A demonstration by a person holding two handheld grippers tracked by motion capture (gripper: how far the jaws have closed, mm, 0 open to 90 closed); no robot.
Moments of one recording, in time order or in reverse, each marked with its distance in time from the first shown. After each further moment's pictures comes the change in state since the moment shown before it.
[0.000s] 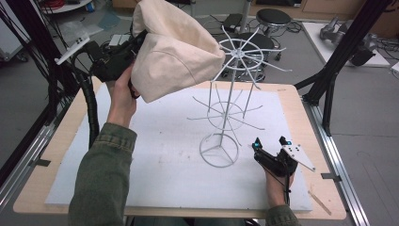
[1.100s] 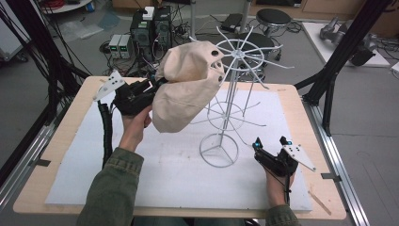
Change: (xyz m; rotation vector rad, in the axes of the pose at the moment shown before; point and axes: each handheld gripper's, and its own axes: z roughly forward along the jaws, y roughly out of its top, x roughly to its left) left arm -0.008 -0.084 -0.023 0.219 0.037 0.194; right arm -0.001 0.000 0.000 -0.004 -0.005 0.003
